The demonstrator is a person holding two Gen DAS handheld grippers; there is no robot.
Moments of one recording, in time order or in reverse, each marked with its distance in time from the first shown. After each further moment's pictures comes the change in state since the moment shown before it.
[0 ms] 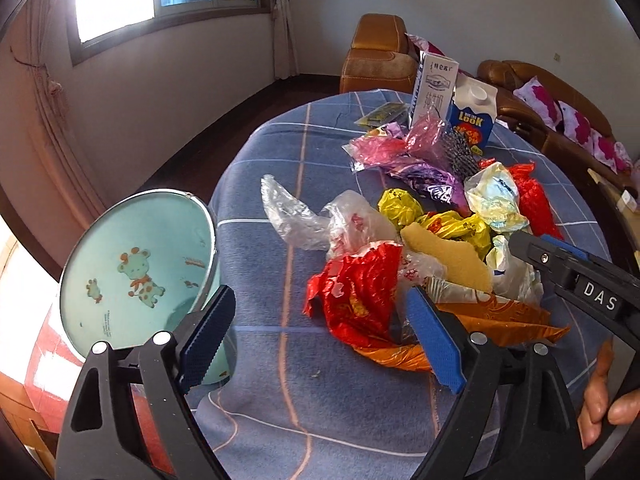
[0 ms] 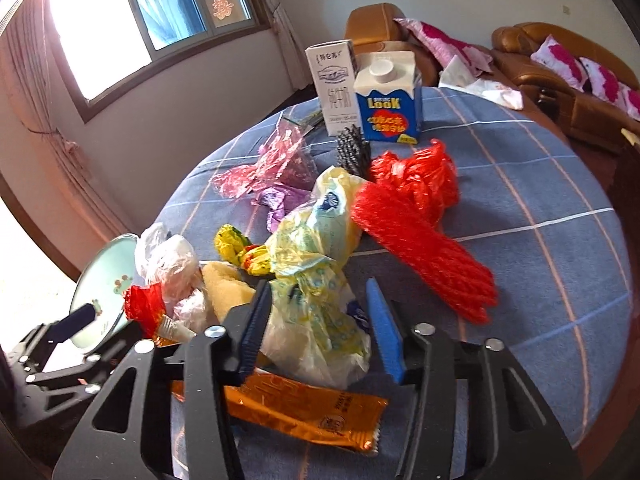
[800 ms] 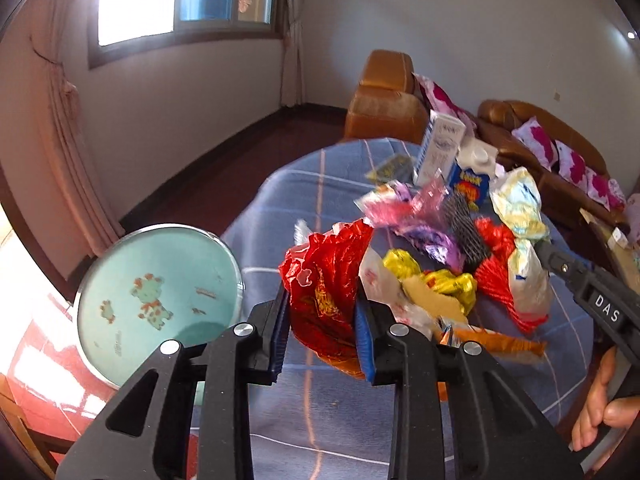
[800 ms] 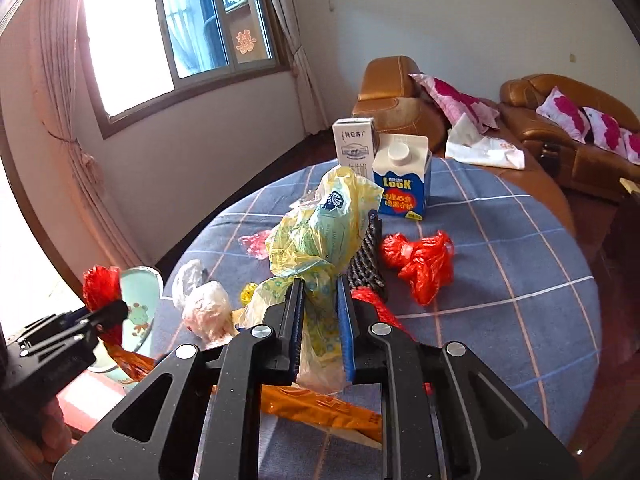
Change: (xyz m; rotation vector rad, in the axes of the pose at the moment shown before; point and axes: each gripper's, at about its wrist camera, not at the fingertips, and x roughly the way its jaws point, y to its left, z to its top) left arm -0.044 0.032 0.023 -0.084 -0.133 -0.013; right arm -0.049 0.026 0.021 -0.091 -0.178 -0.001
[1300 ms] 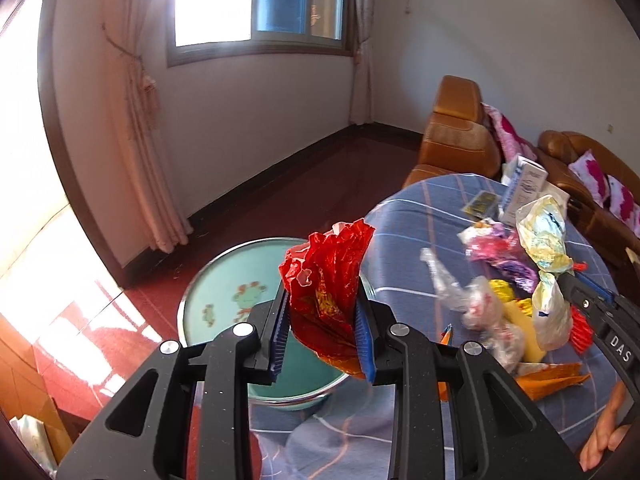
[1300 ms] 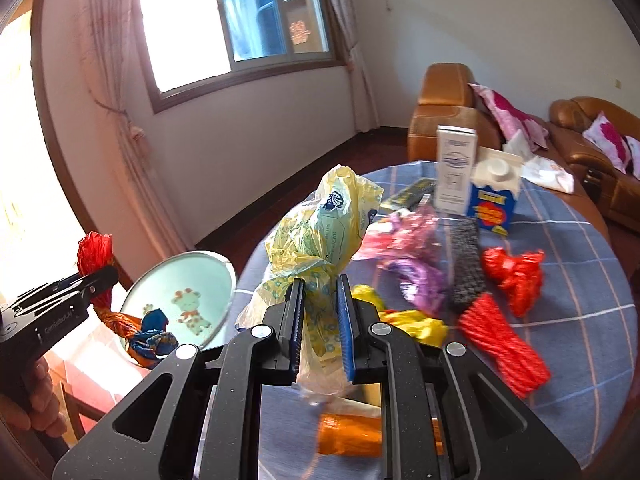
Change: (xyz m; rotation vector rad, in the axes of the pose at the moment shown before) left arm -0.034 0.093 0.001 -0.108 -0.048 0.213; right arm 0.016 0.091 -0.001 -0.131 0.028 0.137
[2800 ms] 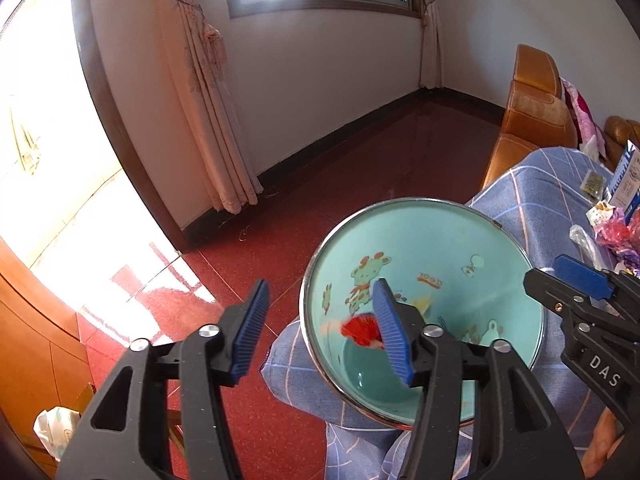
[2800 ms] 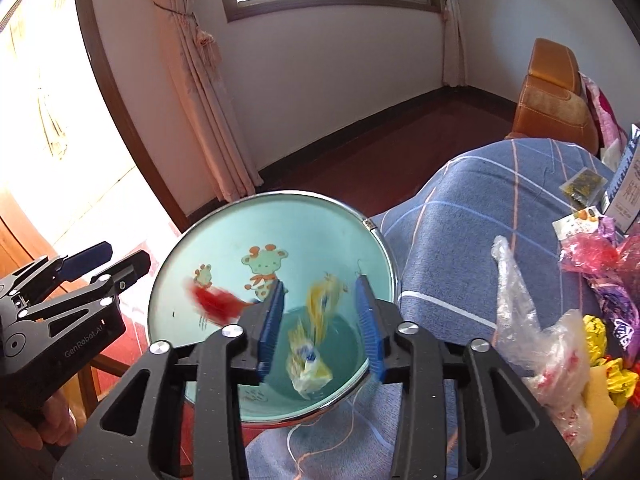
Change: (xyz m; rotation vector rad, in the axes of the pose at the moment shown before) left arm 0.068 0.098 -0.009 -0.048 0.133 0.216; right arm 0.132 0.133 -0.004 -0.166 0.218 0.178
